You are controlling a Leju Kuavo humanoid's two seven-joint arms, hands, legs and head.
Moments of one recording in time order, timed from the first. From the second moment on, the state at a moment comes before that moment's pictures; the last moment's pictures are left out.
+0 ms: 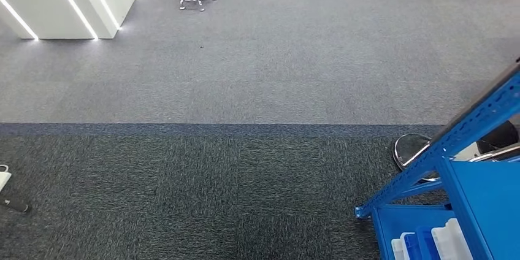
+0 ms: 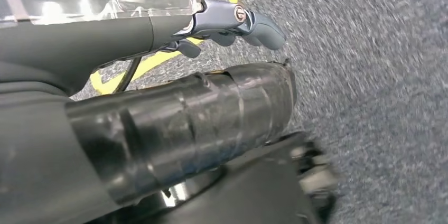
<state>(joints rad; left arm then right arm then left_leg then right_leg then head) -0.06 -0.23 1.02 -0.21 -1.29 0.30 -0.34 -0.05 0.19 -0.67 -0.21 0.90 -0.19 0.05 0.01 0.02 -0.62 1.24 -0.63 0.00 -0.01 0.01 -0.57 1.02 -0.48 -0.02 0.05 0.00</state>
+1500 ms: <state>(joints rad) -0.06 -0.23 1.02 -0.21 -1.30 0.30 -0.34 -0.05 0.18 -0.67 -0.21 0.92 -0.18 0.05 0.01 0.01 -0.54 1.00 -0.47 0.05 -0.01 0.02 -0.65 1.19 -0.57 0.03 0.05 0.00</state>
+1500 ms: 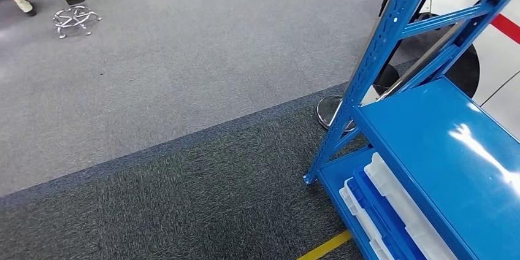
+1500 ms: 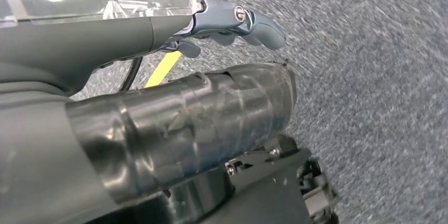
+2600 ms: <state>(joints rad) -0.06 -0.23 1.03 -0.21 -1.30 0.30 -0.35 -0.05 0.18 -0.67 -0.21 0.93 -0.17 0.05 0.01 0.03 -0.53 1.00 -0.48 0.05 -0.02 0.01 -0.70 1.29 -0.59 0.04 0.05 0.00</state>
